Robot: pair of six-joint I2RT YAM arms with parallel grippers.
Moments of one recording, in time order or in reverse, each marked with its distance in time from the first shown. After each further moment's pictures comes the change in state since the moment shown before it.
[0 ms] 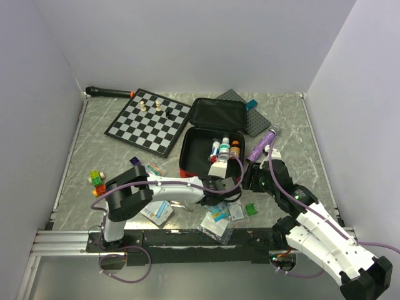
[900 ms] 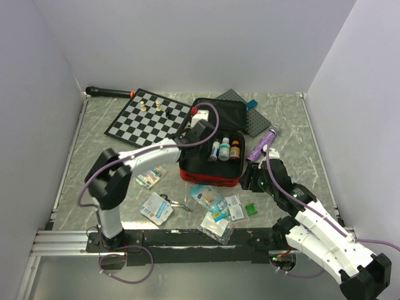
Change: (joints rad) left arm 0.418 -0.121 0.078 0.201 0.132 0.427; right arm 0.000 0.027 -0.001 0.009 -0.011 -0.009
